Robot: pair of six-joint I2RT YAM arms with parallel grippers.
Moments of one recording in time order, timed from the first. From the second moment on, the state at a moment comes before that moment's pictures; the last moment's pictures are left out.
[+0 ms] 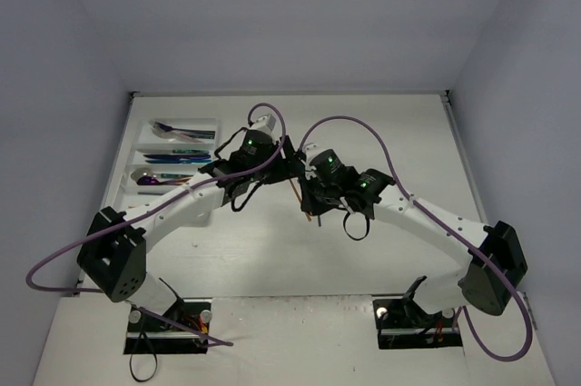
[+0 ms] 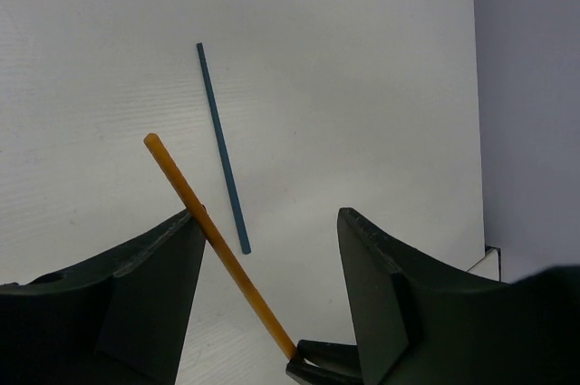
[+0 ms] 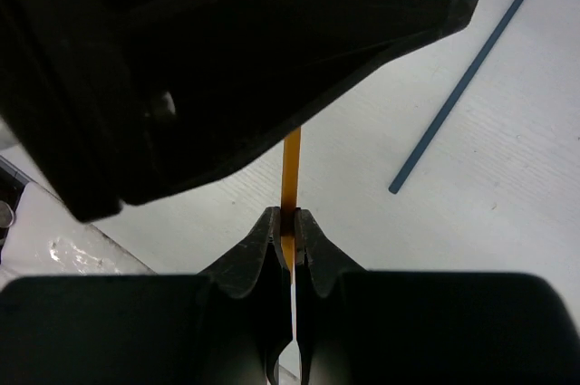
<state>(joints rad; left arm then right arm) -0.69 1.50 1.13 -0.19 0.04 -0.83 0.81 1.38 1.05 -0.54 -0.04 0.34</state>
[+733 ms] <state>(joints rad) -0.54 1.38 1.03 -0.21 -0.05 -0.86 0.81 1.36 1.05 -0.54 -0.01 0.36</state>
